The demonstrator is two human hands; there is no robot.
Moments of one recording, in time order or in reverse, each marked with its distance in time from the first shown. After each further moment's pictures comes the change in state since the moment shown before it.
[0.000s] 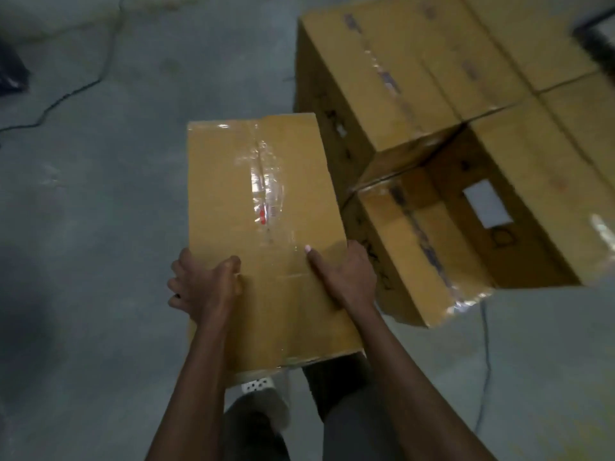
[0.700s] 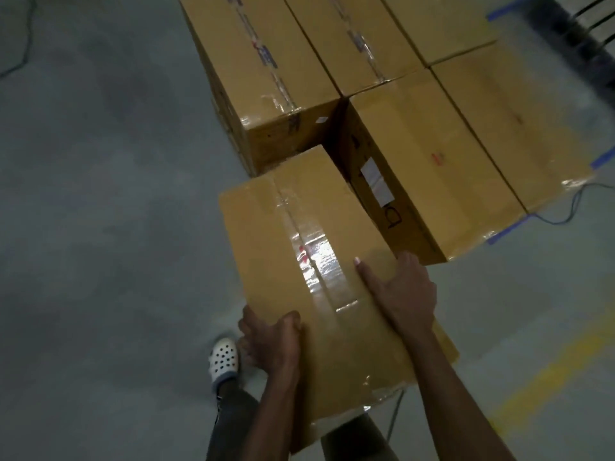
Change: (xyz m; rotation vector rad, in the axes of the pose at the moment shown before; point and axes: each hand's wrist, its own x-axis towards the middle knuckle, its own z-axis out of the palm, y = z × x) left_hand -0.394 0.066 0.238 -0.158 -0.280 -0.238; right_hand 0.058 0.295 -0.317 -0.359 0.177 -0.010
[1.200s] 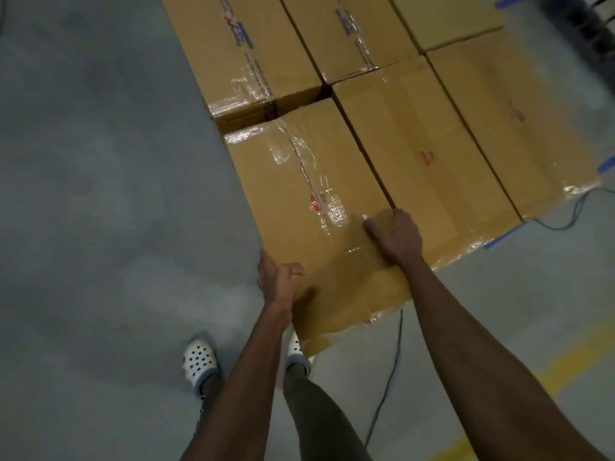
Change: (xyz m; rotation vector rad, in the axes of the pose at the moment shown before) left_hand 0.067 0.051 0.131 -0.321 -0.294 0.044; right_hand 0.188 0.067 0.046 0.193 -0.205 0.011
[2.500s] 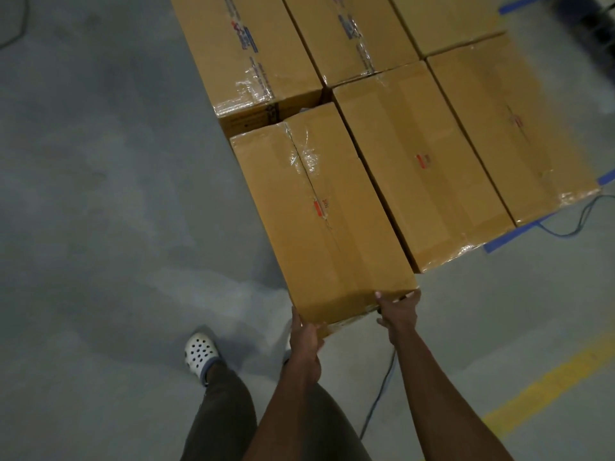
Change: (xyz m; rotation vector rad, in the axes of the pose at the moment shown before) left_hand -0.057 -0.113 0.033 -0.074 -0.038 -0.347; right_hand -0.101 0.095 0.044 0.639 0.026 0.569
